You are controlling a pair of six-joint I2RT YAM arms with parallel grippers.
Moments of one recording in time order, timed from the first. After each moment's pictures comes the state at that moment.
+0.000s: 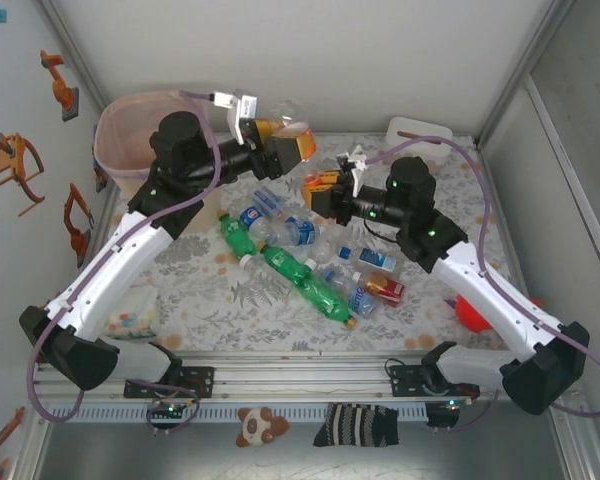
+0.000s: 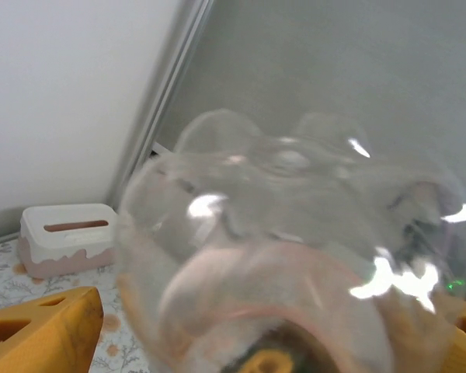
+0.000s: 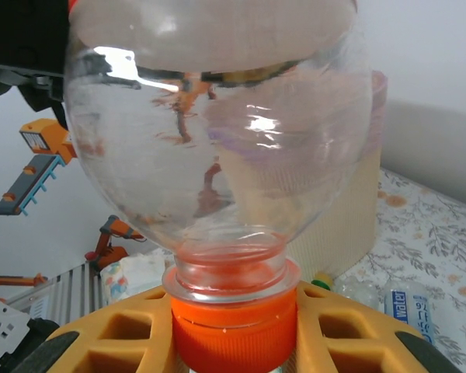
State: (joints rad) left arm -0.63 1.36 1.50 -0.10 0.55 -0.46; right arm 0.61 1.19 1.14 -0.04 -0.61 0.18
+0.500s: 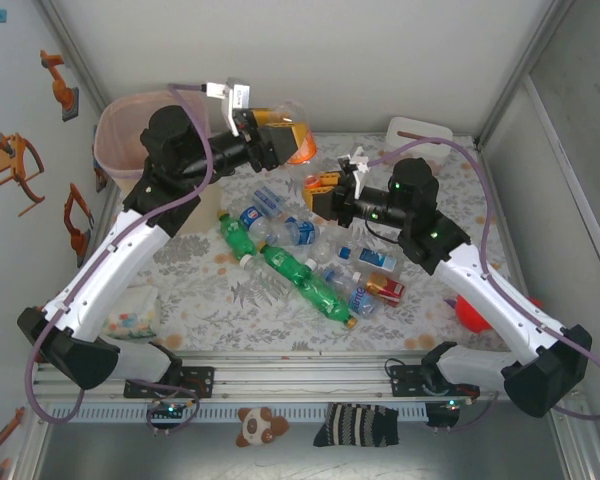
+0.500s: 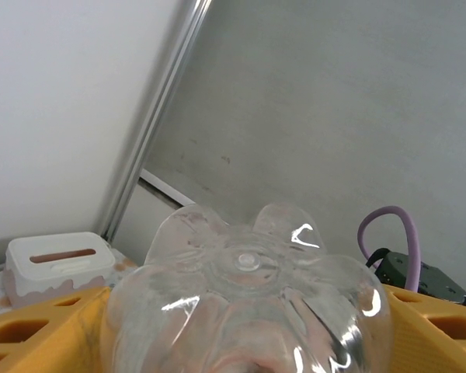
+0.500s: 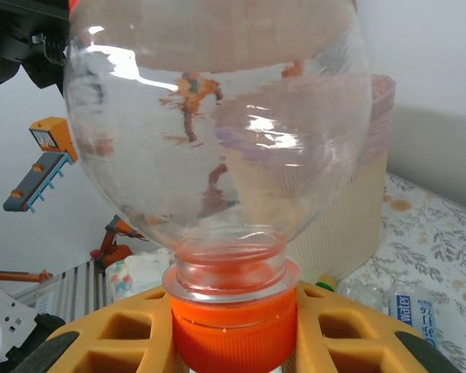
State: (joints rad) left arm -0.63 1.36 1.54 -0.06 0.56 -0.50; right arm 0.61 1.18 1.13 -0.04 -0.62 0.17
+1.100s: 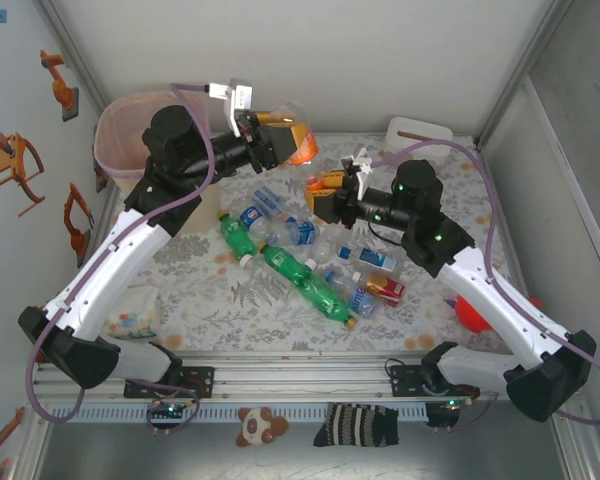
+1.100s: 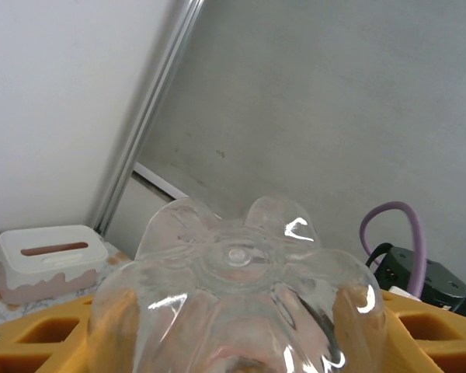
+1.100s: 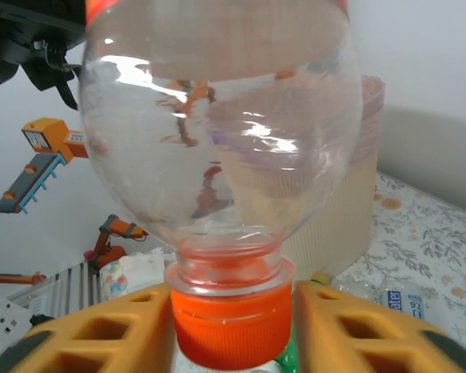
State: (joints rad) left arm -0.63 1.37 1.55 -0.08 0.56 -0.50; right arm 0.61 1.15 1.13 -0.08 -0.59 0.16
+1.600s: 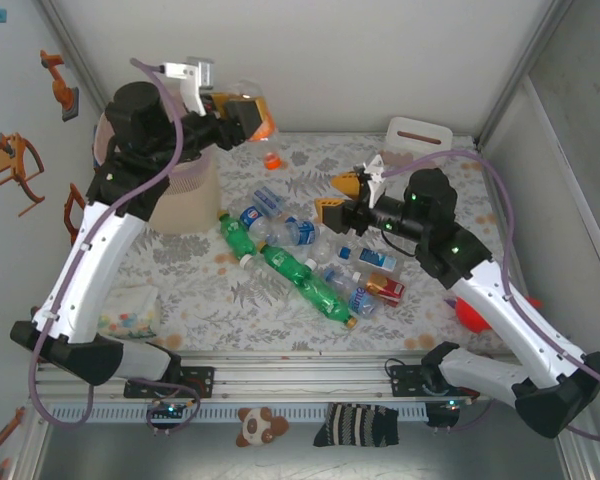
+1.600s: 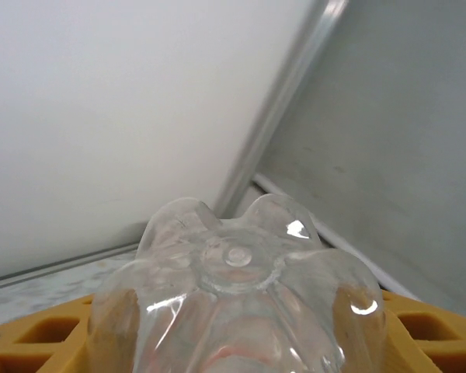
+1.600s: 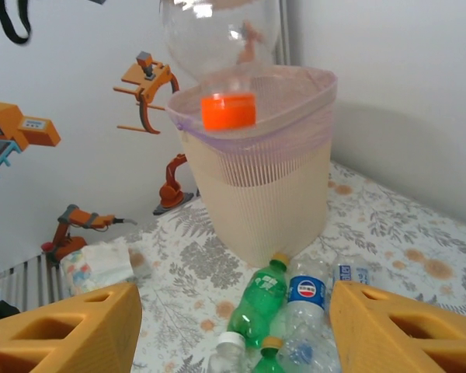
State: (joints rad) left arm -0.45 1.39 1.78 -0.45 0.39 -0.35; right arm 0.61 1.05 1.12 -0.20 -0.47 0.09
